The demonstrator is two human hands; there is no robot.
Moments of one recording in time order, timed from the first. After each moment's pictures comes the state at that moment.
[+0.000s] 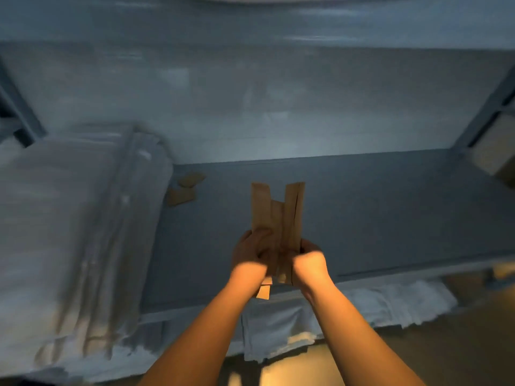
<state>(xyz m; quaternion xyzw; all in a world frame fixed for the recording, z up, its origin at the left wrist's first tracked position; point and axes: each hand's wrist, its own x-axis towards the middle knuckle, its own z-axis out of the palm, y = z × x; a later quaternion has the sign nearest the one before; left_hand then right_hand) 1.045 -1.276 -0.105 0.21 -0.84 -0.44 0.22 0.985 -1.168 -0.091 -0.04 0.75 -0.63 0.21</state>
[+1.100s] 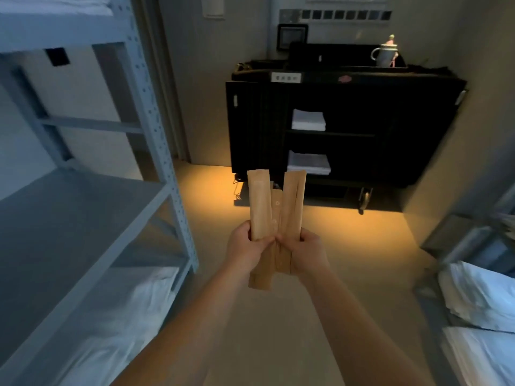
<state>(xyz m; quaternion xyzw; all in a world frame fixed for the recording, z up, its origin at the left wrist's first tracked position) 0.906 -0.470 -0.056 -0.18 -0.77 -0.58 -0.17 0.994 -0.375 -0.049 0.36 0.64 -0.65 -0.21</state>
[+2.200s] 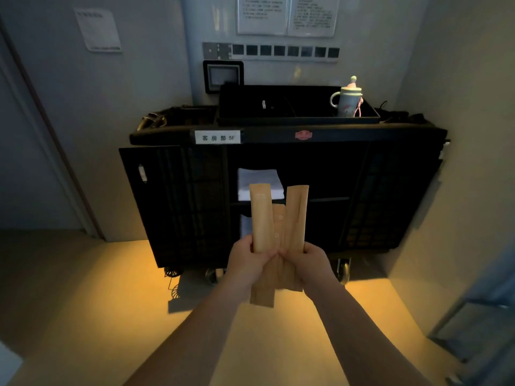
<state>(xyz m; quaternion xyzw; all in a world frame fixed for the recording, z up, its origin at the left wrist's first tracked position) 0.485 0.097 -0.037 -0.27 -0.70 -0.60 -0.28 0.593 0.182 -0.038 0.41 0.61 -0.62 -0.27</state>
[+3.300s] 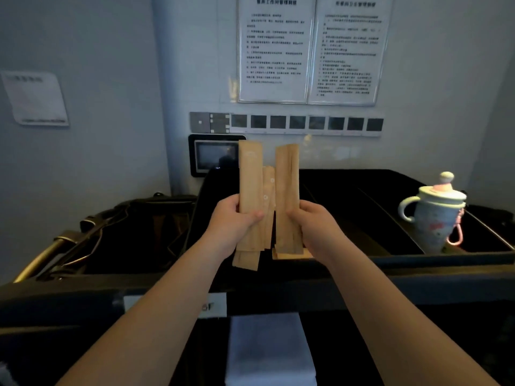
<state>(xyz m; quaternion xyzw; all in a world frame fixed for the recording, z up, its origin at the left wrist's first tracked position) 0.030 0.579 0.167 -0.36 -0.67 -0.64 -0.12 0.151 0.699 0.157 0.24 0.71 -0.58 -0.33</state>
